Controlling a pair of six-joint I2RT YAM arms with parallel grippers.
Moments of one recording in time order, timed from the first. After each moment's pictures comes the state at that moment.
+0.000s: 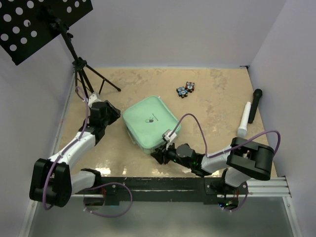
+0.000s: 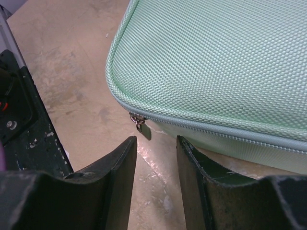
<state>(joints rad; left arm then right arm) -0.21 1.17 0.57 0.04 -0.15 -0.77 1.16 1.52 0.29 0.95 0.14 0.41</state>
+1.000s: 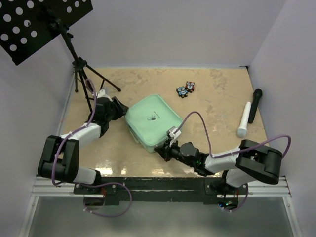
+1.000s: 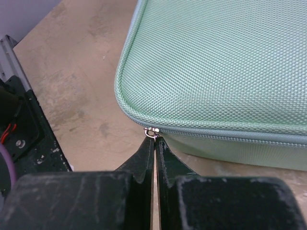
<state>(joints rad) -0.19 1.42 0.65 0.23 0.06 -0.69 1.15 1.44 0.29 0.94 0.18 0.44</state>
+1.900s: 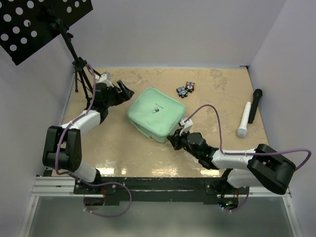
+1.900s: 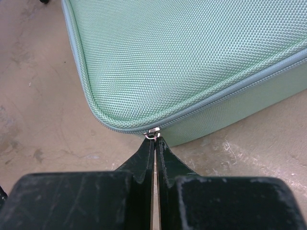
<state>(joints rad) -0.16 1.52 0.86 0.27 0.18 -0.62 0.91 1.27 0.28 0.68 0.19 0.42</state>
